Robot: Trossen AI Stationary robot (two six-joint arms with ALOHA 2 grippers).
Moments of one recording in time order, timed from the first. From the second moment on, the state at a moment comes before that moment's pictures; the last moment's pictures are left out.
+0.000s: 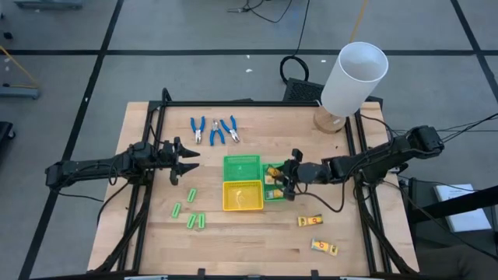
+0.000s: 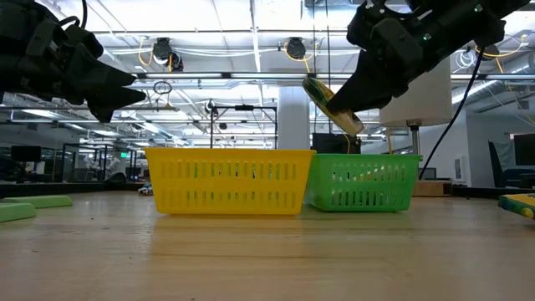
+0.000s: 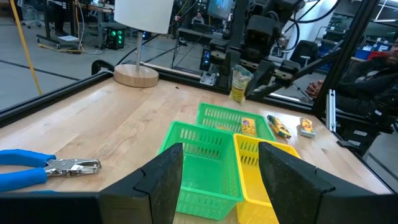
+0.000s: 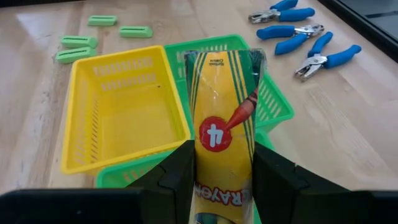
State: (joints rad) left arm 0.20 0.24 0.02 0.16 0.15 -0.19; right arm 0.19 1.35 0.65 0.13 0.36 0.24
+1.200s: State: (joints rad) left arm 0.20 0.24 0.02 0.16 0.15 -0.19; right arm 0.18 1.35 0.43 0.42 0.34 0.24
